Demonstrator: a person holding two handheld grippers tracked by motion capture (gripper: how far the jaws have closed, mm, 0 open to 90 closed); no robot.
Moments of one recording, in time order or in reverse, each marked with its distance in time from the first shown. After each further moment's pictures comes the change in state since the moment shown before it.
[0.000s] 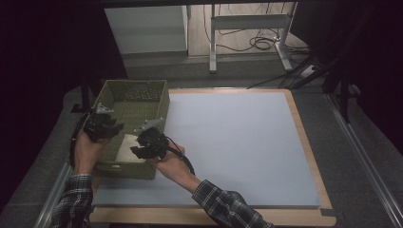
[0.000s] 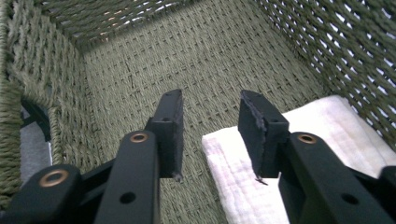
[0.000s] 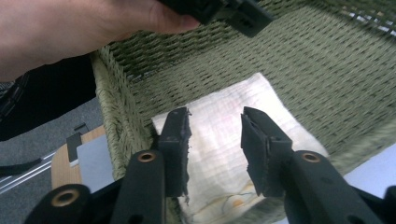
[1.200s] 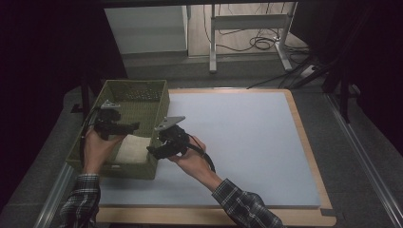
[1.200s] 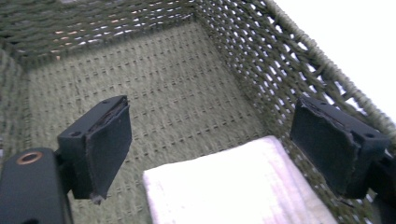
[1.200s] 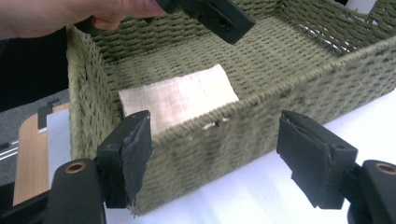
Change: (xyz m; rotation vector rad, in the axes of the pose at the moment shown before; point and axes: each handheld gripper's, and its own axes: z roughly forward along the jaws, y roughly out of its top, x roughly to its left) left arm -0.023 0.020 0.005 -0.075 -0.130 -0.102; right arm -0.034 -0.018 -0.042 -0.029 -0.043 -0.110
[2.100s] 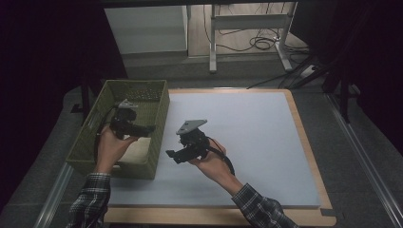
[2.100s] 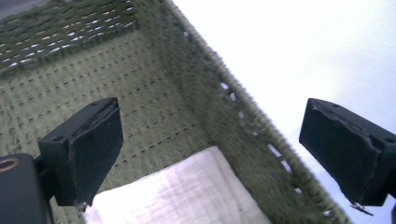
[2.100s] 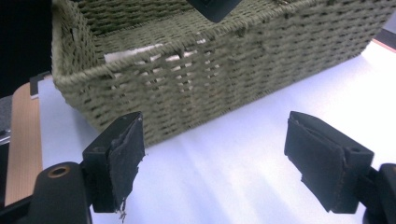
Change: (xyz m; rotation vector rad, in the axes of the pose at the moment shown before) left arm -0.044 0.020 0.010 0.037 -0.095 0.086; right arm -0.024 -0.036 -0.037 0.026 -0.017 0.005
